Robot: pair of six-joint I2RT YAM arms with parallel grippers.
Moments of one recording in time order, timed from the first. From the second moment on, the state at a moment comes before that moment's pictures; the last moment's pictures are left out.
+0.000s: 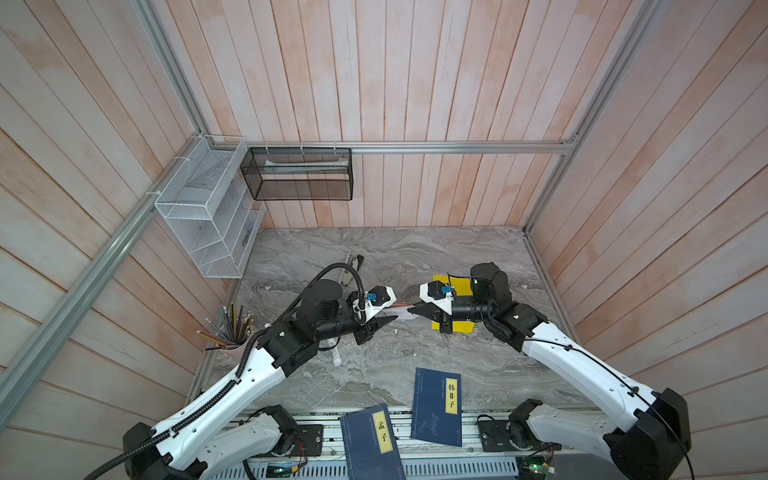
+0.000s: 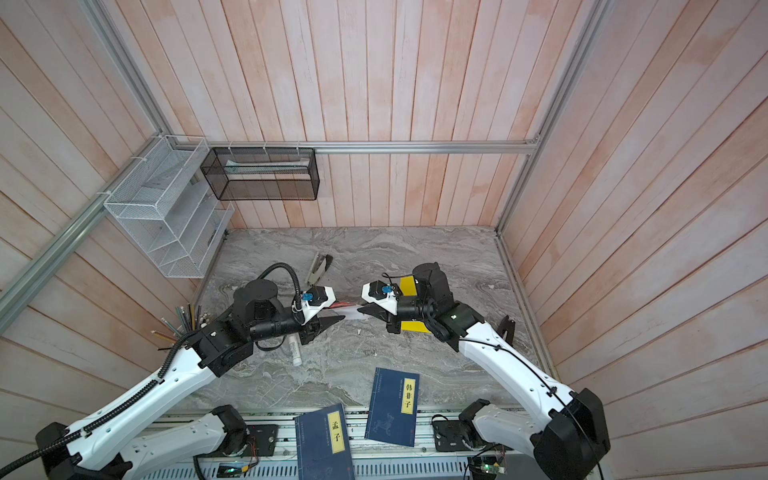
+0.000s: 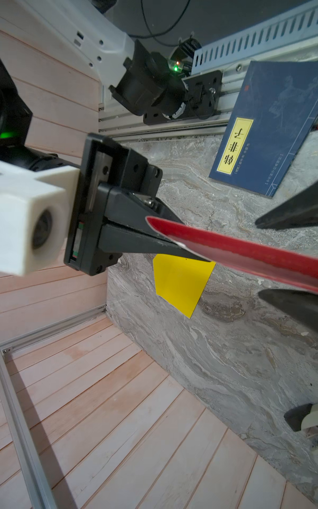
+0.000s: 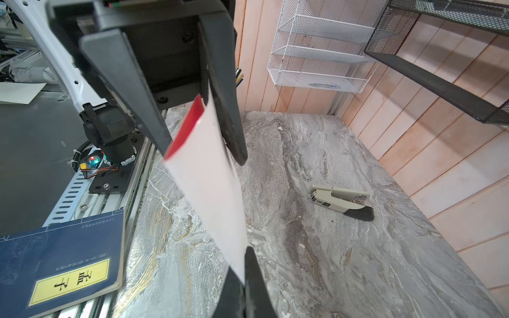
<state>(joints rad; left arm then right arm) -0.72 1.00 0.94 -0.31 0.40 0.37 0.61 1.15 0.93 -0.22 -0.78 -0.48</state>
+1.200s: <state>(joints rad) -0.72 1.02 0.97 -0.28 0.42 0.39 0.64 1.16 0.91 -0.31 -0.76 -0.49</state>
